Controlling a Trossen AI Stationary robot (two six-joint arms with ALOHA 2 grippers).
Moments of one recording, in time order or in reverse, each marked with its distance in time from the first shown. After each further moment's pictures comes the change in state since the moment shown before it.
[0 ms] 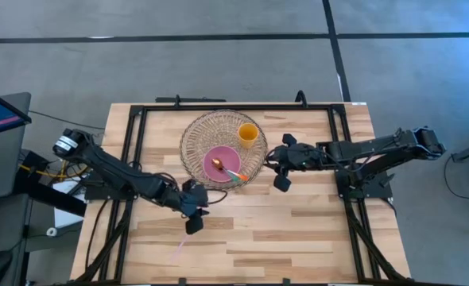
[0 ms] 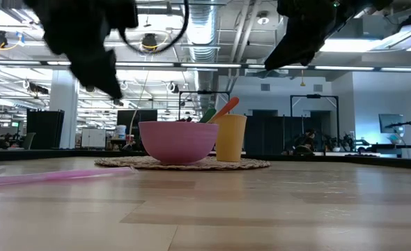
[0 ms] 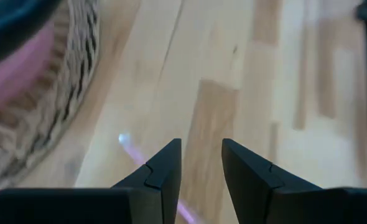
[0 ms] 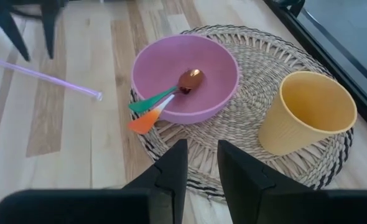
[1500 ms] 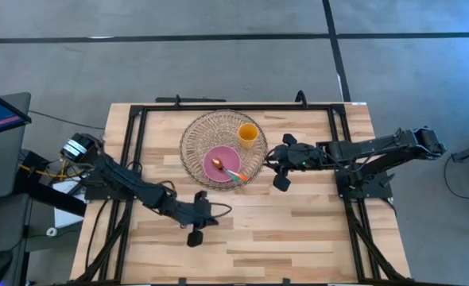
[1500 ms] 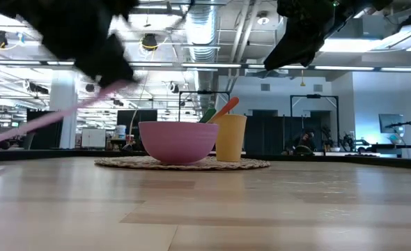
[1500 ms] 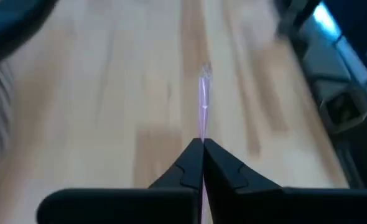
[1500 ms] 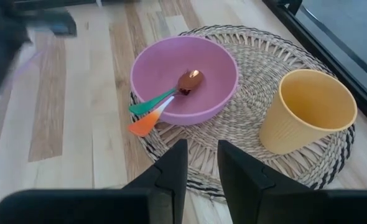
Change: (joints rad) left arm -0.083 0.107 -0.097 0.475 -0.012 0.208; right arm 0.000 0.000 -0.001 0.004 0.001 0.026
